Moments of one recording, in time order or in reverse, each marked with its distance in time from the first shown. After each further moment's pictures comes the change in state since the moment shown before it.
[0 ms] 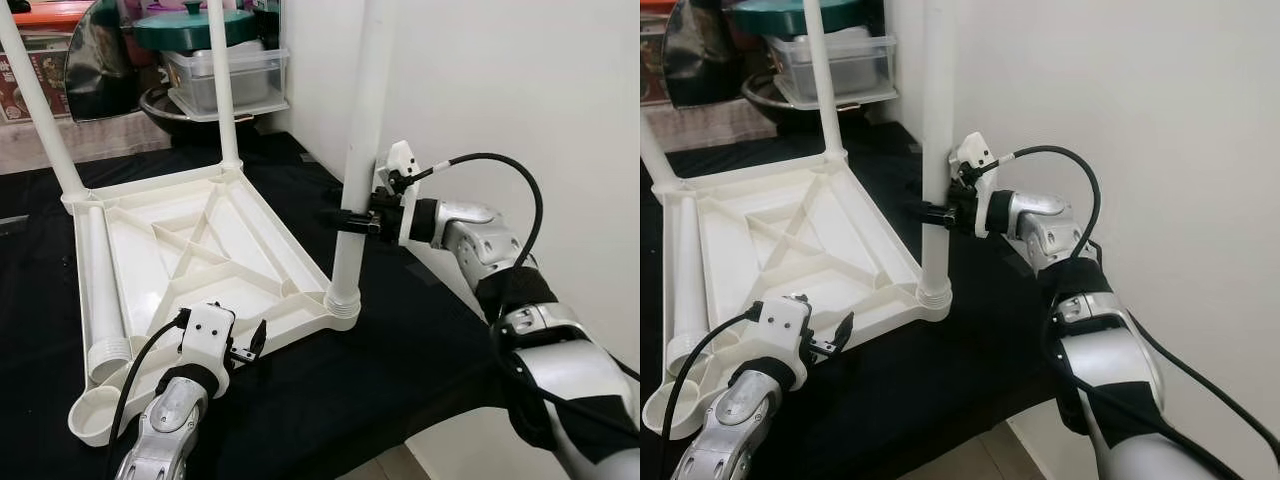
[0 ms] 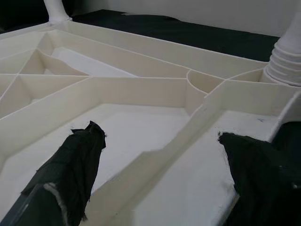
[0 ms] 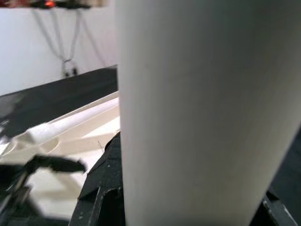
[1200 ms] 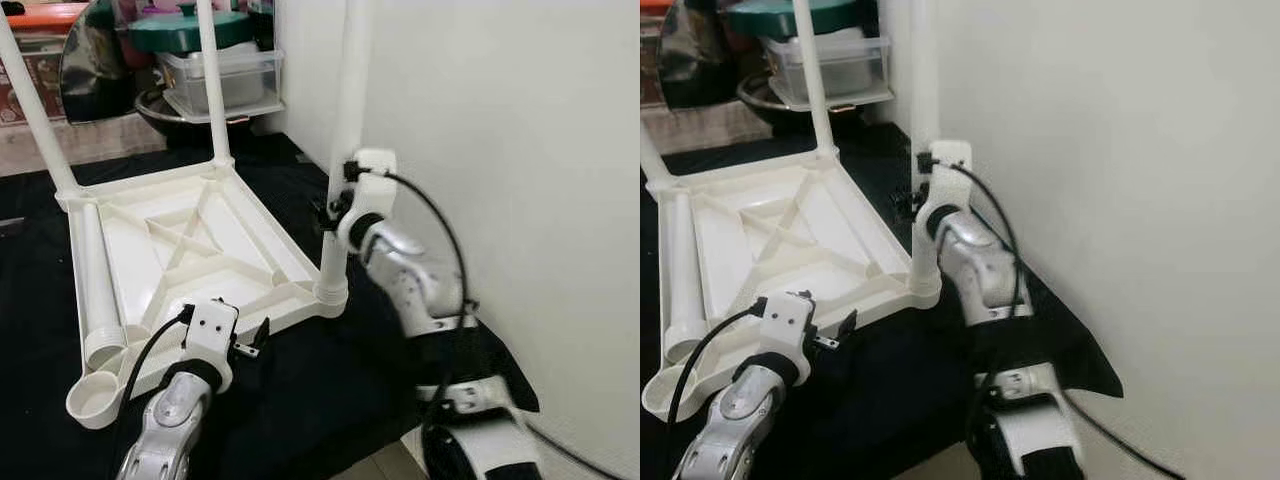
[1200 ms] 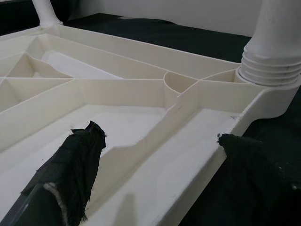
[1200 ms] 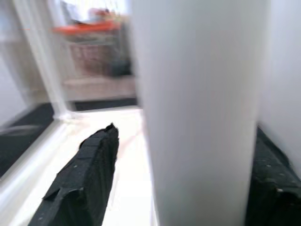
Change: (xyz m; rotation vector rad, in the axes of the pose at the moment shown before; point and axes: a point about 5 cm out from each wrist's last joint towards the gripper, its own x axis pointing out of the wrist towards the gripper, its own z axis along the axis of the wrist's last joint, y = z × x) left arm 0.006 -0.002 0.003 0.003 -0.010 -0.004; right arm 0.020 0.047 0.026 0.151 -0.113 -0.493
